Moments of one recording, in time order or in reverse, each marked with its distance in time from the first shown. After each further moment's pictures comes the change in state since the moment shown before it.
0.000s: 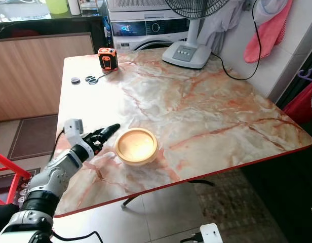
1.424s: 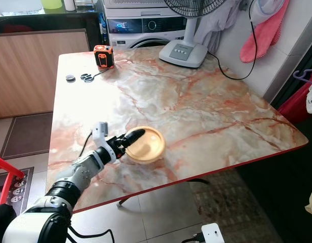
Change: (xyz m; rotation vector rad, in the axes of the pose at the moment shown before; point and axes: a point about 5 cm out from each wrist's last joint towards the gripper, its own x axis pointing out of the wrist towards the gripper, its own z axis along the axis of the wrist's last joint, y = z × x) left arm 0.031 -0.036 -0.038 -0.106 0.123 -0.190; right arm 0.000 -0.004 0.000 -0.023 0.001 -0.011
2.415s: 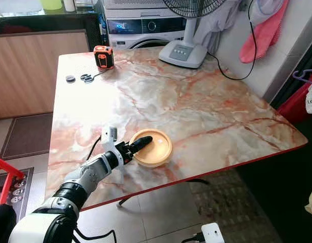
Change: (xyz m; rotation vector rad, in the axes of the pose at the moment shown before) left arm 0.007 -0.005 -0.017 -0.013 0.088 0.059; right arm 0.000 0.000 0.001 0.000 -0.002 -0.001
